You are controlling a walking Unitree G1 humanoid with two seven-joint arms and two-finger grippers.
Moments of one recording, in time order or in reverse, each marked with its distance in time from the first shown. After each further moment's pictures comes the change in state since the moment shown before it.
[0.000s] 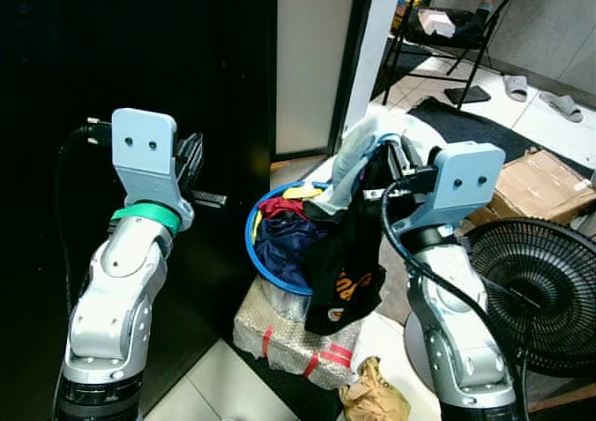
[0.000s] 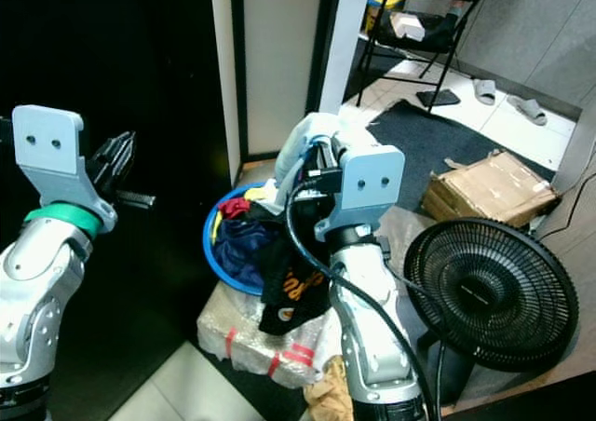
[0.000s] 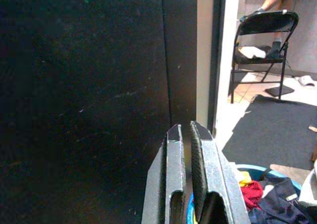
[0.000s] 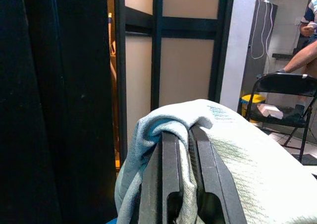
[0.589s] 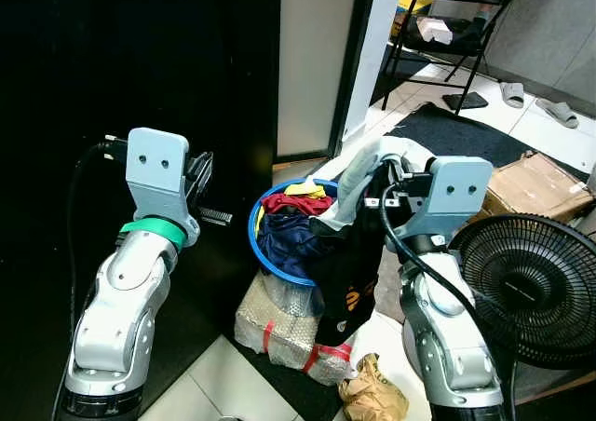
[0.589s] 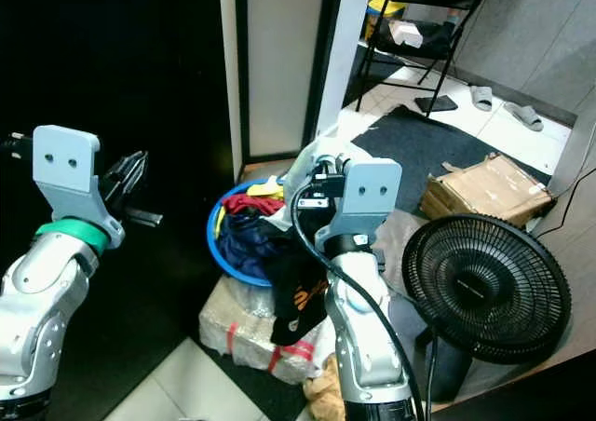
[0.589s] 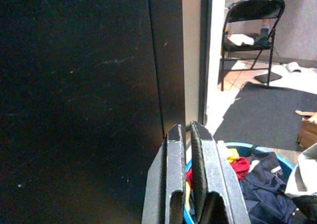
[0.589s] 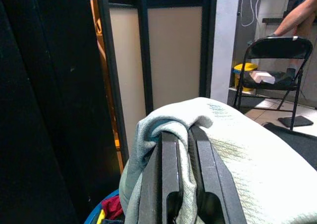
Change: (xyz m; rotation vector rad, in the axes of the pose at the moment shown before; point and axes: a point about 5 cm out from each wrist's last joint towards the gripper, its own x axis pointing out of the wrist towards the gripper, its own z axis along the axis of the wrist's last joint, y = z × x) left arm -0.007 -0.006 -0.015 0.007 0.050 -0.057; right arm -0.004 -0.001 -0.024 0.061 0.115 -0.065
